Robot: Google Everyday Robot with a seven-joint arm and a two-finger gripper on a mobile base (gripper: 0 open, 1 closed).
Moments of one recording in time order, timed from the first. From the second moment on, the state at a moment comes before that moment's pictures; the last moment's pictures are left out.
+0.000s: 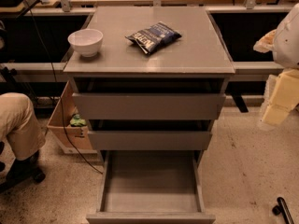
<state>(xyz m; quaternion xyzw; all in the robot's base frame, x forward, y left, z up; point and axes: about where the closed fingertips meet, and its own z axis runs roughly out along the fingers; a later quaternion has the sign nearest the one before) 0.438 -0.217 0.976 -0.60 0.78 -0.03 0.16</state>
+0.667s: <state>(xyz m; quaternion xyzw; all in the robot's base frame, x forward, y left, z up) 0.455 -0.203 0.979 -0.61 0.77 -0.05 0.19</state>
